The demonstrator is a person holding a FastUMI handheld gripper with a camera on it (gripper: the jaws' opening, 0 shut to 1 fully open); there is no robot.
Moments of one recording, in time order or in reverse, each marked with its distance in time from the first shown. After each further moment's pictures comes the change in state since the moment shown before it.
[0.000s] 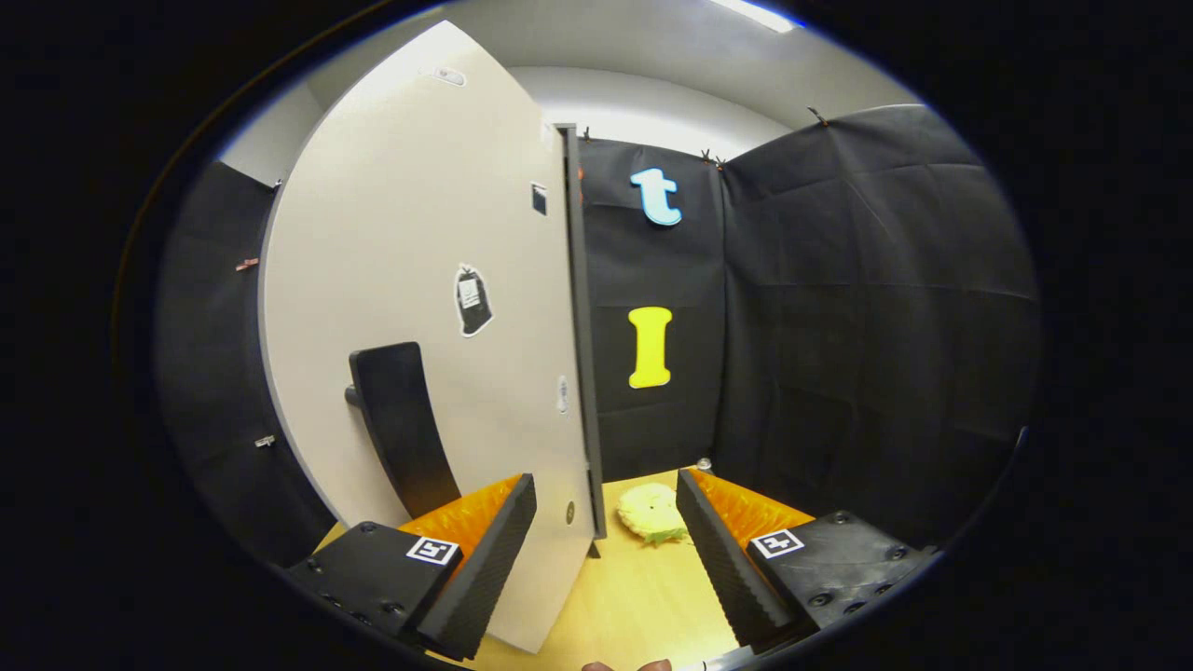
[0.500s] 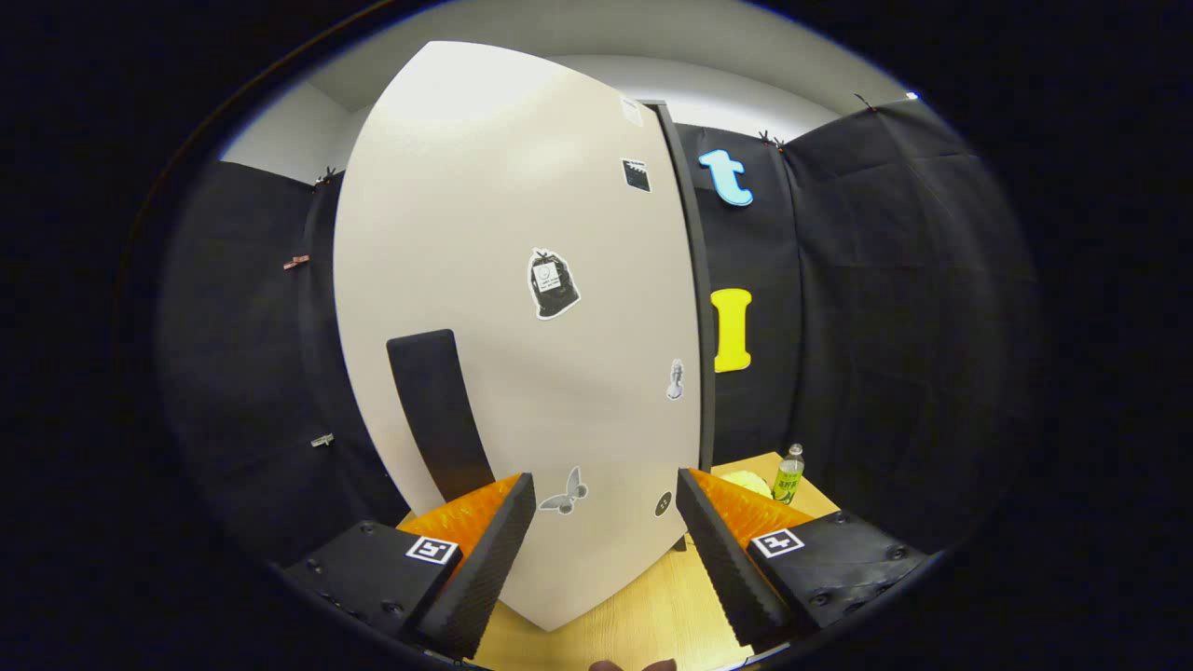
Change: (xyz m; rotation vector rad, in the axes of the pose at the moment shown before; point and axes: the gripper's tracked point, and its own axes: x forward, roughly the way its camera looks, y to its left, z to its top) arm 0.015 0.102 -0.007 0.016 0.047 0.180
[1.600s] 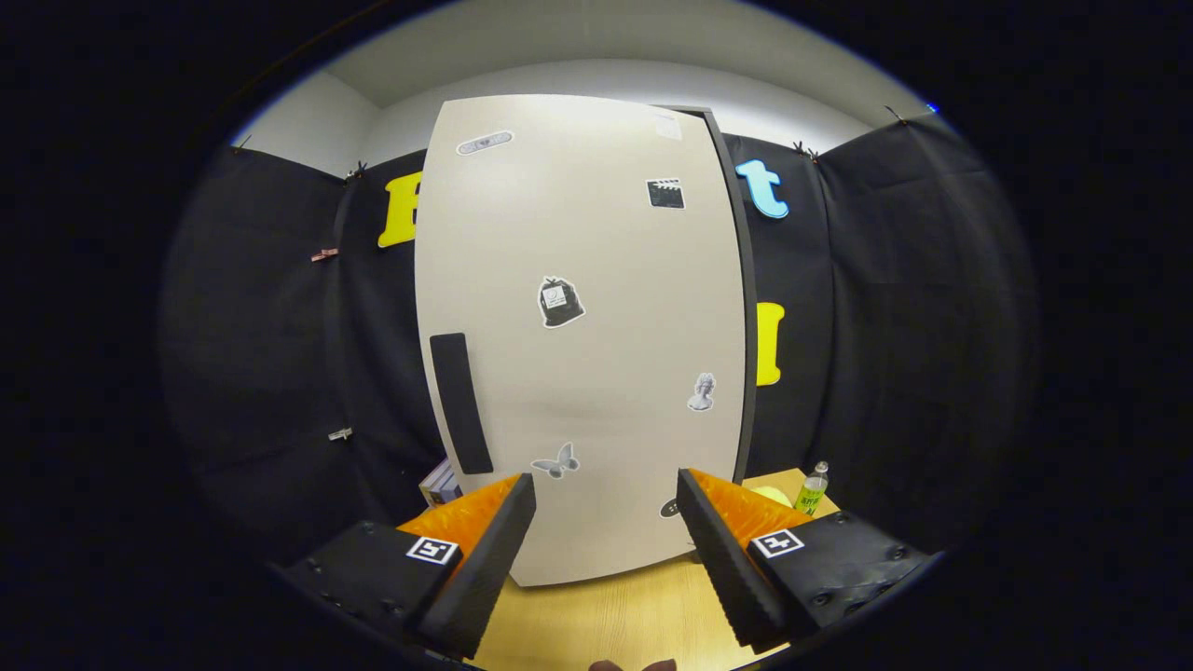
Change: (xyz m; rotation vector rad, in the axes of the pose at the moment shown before) arm 0.008 0.015 0.006 -0.036 -0.015 0.057
